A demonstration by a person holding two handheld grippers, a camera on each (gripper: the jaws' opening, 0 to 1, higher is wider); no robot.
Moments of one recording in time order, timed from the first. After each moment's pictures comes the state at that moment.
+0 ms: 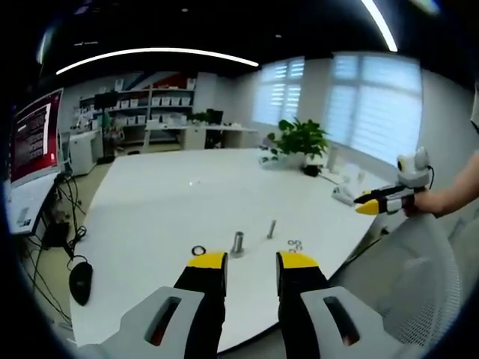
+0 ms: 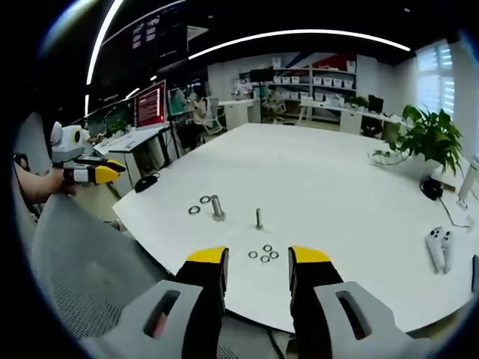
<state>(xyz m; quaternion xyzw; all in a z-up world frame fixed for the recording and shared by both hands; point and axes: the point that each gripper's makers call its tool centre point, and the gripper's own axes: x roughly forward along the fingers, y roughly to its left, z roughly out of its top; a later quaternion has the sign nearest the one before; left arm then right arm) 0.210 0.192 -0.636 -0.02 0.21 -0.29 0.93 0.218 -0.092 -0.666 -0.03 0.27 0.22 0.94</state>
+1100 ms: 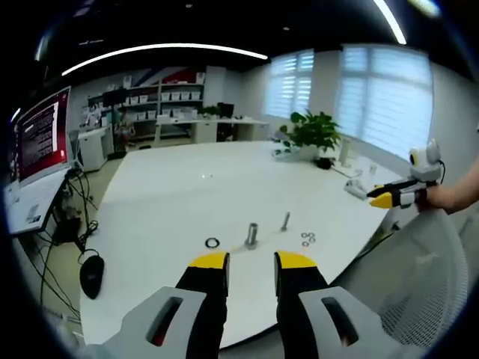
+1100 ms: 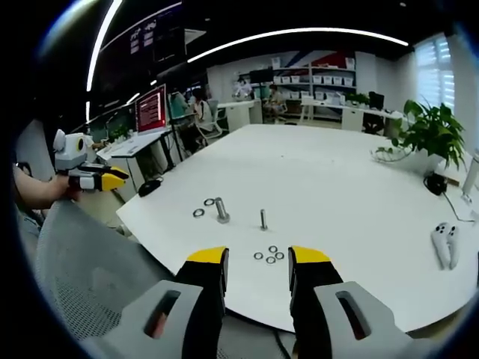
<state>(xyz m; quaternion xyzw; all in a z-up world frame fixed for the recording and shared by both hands) 0.213 0.206 -0.645 0.00 0.23 -0.25 0.94 0.217 -0.085 -0.664 -0.02 0.27 0.23 0.93</state>
